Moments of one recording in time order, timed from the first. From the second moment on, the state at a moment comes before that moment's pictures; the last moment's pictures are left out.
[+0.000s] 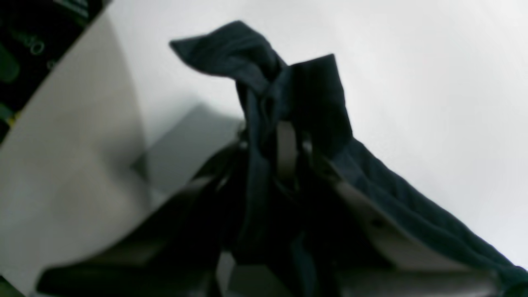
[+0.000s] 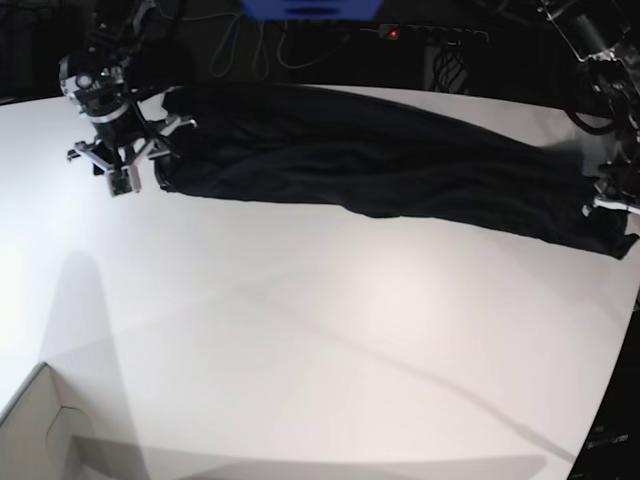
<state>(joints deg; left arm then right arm) 4.3 -18.8 -41.3 77.9 -28.6 -20.7 35.6 -20.4 -9.2 30.7 106.4 -12.0 39.7 -25.5</state>
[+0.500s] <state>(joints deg) 9.1 -13.1 -39.4 99.0 -27.8 -20.3 36.1 -23.1 -9.2 26.7 105.9 -12.0 39.9 -25.2</state>
